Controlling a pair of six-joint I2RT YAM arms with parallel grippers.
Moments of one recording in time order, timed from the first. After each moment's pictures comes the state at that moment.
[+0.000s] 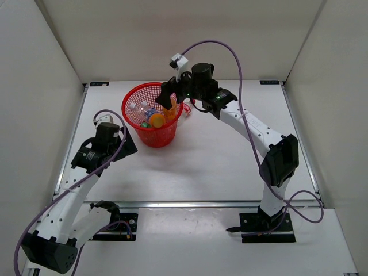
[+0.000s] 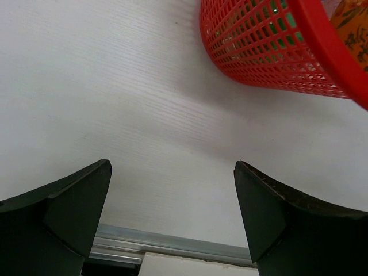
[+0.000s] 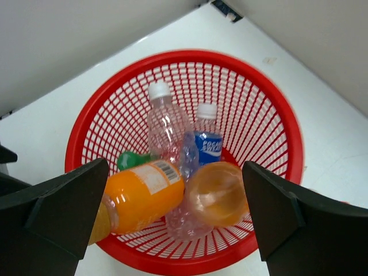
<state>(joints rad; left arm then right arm) -0.31 0.89 0.92 -0.87 -0.25 -0.61 0.66 1.84 1.79 -0.20 -0.39 0.04</state>
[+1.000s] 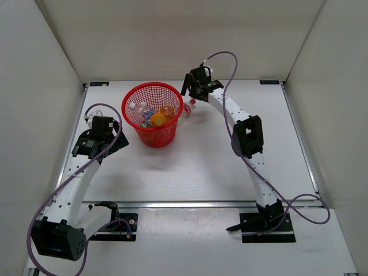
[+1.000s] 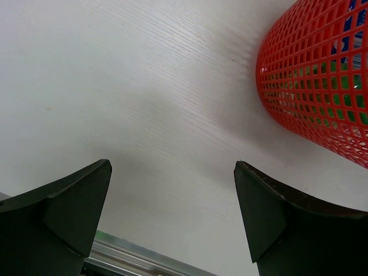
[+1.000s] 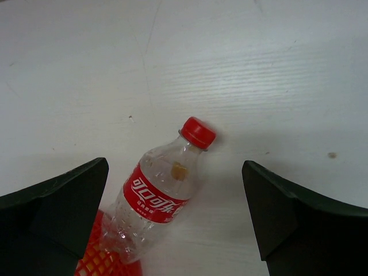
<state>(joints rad) -0.16 1.03 0.97 -0.84 -0.32 -0.57 0.45 2.45 2.35 -0.60 0.16 0.56</state>
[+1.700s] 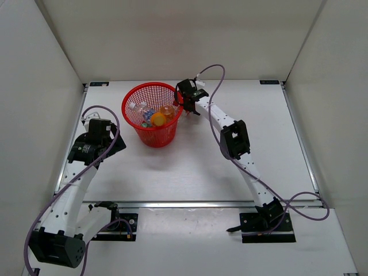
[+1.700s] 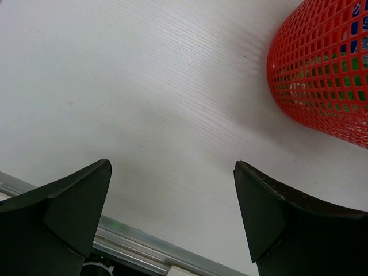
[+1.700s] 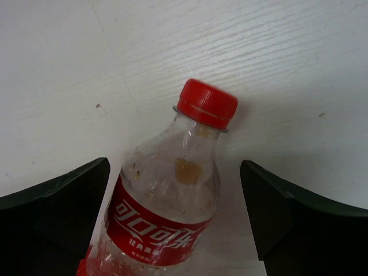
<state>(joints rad) -0.16 0.95 0.98 -0.92 -0.35 -0.54 0.55 2.68 2.56 -0.75 0.32 0.81</state>
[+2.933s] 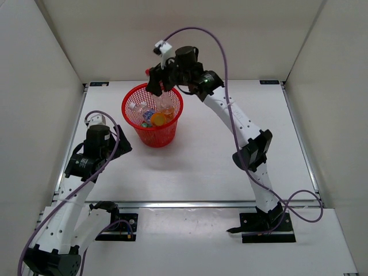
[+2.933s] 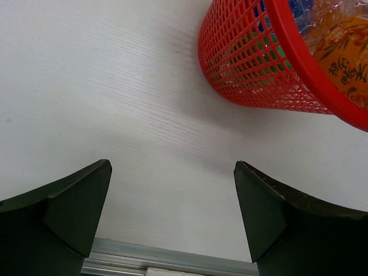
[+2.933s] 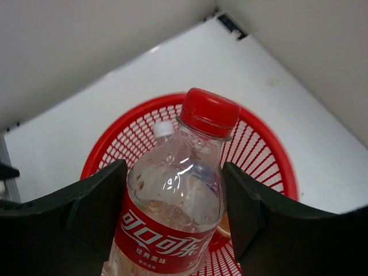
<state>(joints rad) -0.22 0.81 0.91 -0.82 -0.22 -0.54 0.67 2.21 2.59 -0.63 -0.36 0.02</state>
